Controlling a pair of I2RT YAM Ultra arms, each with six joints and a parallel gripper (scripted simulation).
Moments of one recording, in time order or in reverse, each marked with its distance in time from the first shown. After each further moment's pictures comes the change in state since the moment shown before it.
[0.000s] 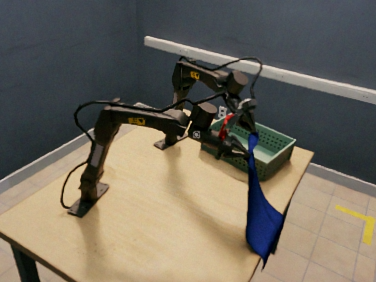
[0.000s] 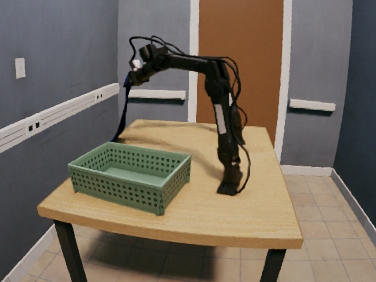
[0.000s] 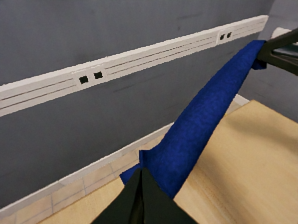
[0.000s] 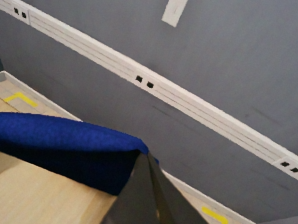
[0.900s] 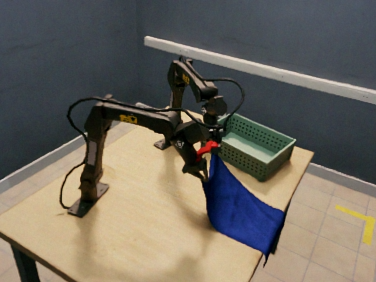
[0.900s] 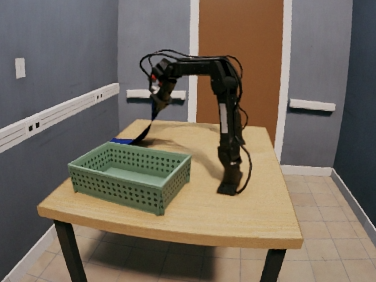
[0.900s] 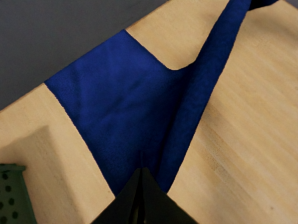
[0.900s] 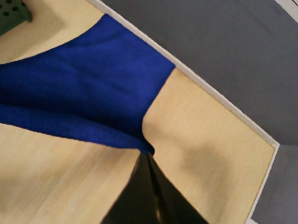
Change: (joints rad) left arm -0.174 -0.094 -0.282 -0.327 0.001 0.000; right arm 0.009 -0.132 -0.202 -0.599 -0.003 0.000
